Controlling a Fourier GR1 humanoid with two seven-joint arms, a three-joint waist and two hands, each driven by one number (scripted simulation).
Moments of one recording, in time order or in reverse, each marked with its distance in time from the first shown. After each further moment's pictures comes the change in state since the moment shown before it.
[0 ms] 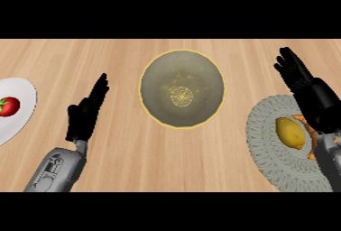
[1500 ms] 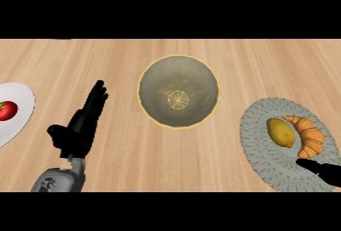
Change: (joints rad) left arm 0.148 -0.058 0.002 -0.255 0.004 0.012 0.068; right arm 0.460 -0.080 -0.174 -0.412 0.259 -0.206 0.035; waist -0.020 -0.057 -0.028
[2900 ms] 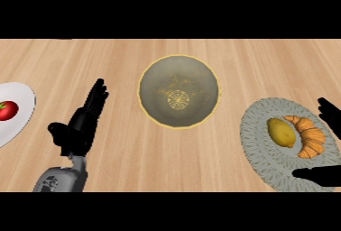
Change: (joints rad) left arm -0.005 -0.062 0.065 0.000 -0.063 -0.061 0.015; right arm -0.061 0.080 -0.059 0.190 0.003 0.379 0.152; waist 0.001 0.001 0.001
